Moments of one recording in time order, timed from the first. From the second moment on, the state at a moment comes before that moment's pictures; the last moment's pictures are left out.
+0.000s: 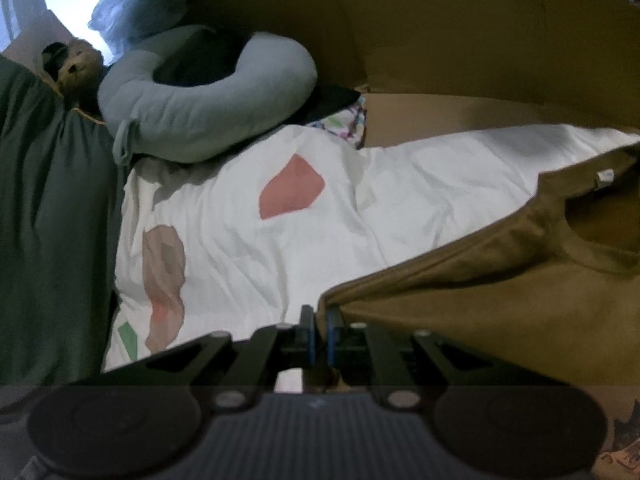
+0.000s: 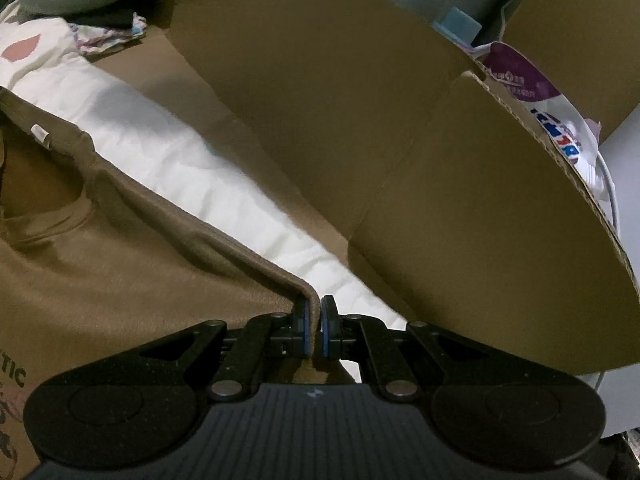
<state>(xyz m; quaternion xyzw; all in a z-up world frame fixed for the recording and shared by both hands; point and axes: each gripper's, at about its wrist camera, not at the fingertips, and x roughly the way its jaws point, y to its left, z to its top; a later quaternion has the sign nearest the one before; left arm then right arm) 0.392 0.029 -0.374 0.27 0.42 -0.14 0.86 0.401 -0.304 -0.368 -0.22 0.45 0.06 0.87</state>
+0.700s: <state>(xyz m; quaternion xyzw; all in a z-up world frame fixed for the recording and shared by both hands) 0.452 0.001 -0.390 0.26 0.42 -0.11 0.86 0.455 -0.304 -0.386 -0.23 0.43 0.02 0.87</state>
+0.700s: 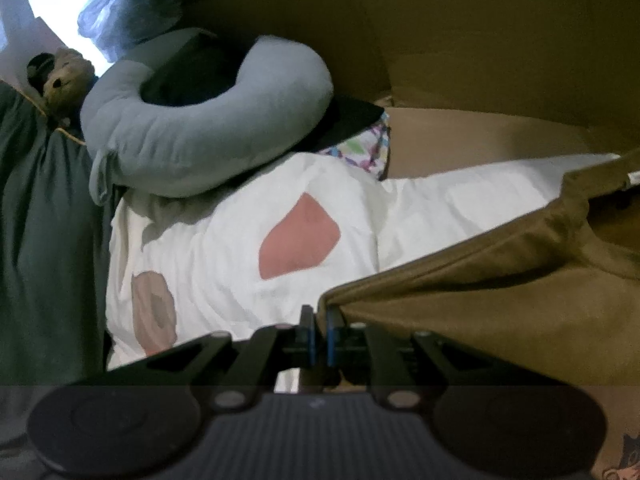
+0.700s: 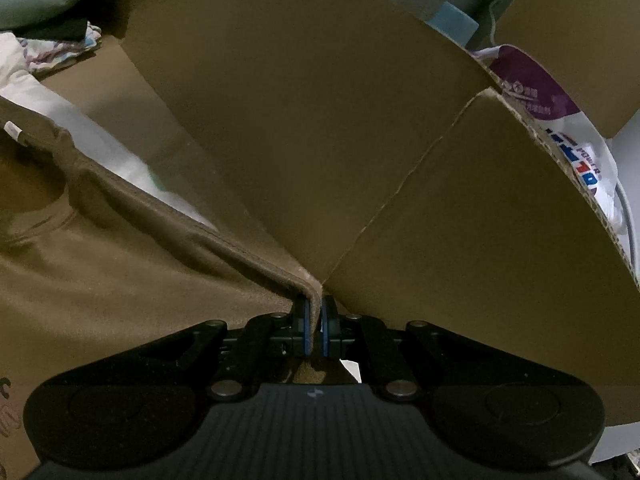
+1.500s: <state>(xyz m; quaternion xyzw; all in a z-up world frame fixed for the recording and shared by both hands) 0.462 0.008 -0.398 0.24 0.42 -0.12 0.87 0.462 -0.328 -0.378 -0.15 0.41 0.05 0.90</state>
